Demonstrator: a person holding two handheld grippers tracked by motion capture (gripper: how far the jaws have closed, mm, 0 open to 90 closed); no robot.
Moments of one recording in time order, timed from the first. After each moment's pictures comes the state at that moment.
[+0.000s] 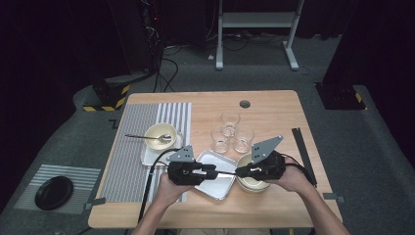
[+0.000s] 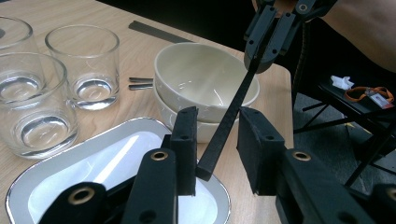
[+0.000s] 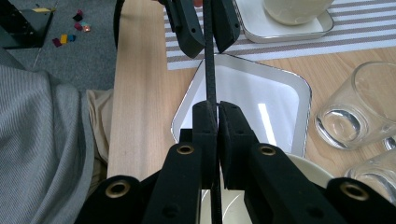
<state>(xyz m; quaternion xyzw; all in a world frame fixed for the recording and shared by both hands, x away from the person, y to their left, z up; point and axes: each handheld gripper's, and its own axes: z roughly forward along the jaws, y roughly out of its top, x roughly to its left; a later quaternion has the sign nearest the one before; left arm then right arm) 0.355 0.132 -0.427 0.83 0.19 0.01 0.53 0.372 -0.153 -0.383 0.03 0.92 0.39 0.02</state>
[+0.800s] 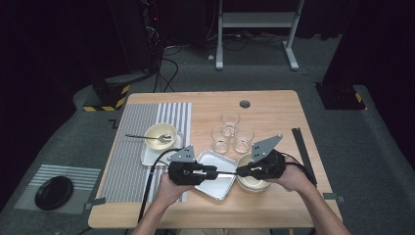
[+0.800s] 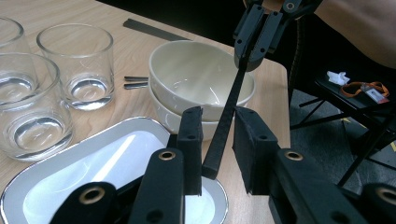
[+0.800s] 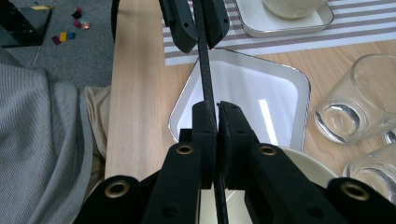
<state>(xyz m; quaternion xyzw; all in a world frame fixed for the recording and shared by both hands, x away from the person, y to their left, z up) 0.355 0.131 -0.427 0.83 0.19 0.00 0.52 0.376 -0.155 -0.385 0.04 0.92 0.38 0.02</state>
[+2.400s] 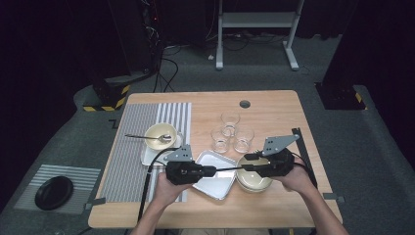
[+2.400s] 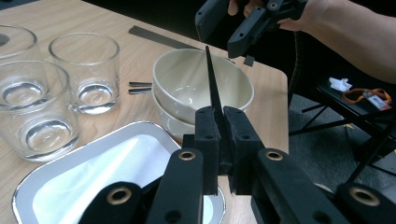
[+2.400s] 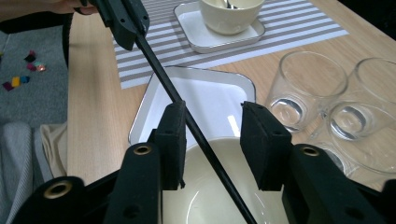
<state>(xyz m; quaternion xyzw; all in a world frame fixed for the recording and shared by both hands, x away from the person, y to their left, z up) 0.350 0.136 -0.418 0.82 0.20 0.01 0.53 0.379 -0.180 -0.391 0.13 0.89 0.43 0.07</state>
